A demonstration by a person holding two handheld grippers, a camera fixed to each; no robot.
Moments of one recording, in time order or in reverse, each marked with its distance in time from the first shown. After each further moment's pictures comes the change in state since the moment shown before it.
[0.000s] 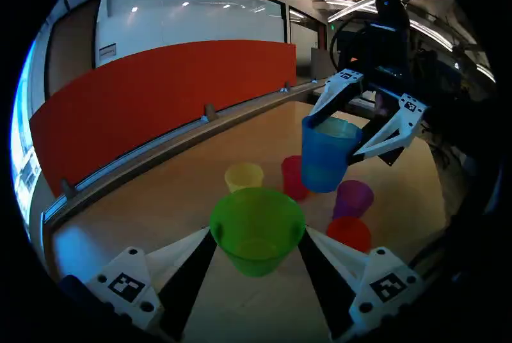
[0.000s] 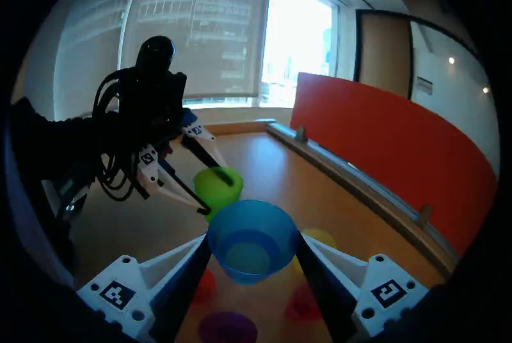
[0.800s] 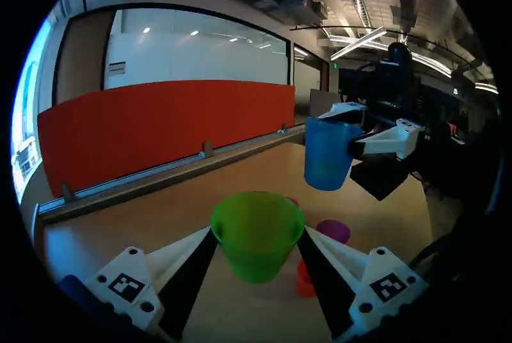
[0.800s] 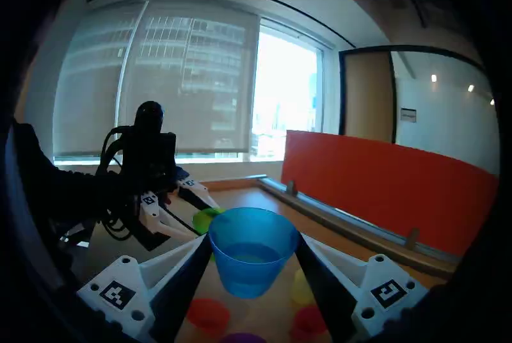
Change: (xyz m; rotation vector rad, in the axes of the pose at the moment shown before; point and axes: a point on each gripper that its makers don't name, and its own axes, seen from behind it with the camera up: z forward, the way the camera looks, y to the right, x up) left arm 0.042 0.023 -0.027 -0.007 0.215 -0.070; right arm 0.067 -0.017 -0.041 -0.058 0.293 0.026
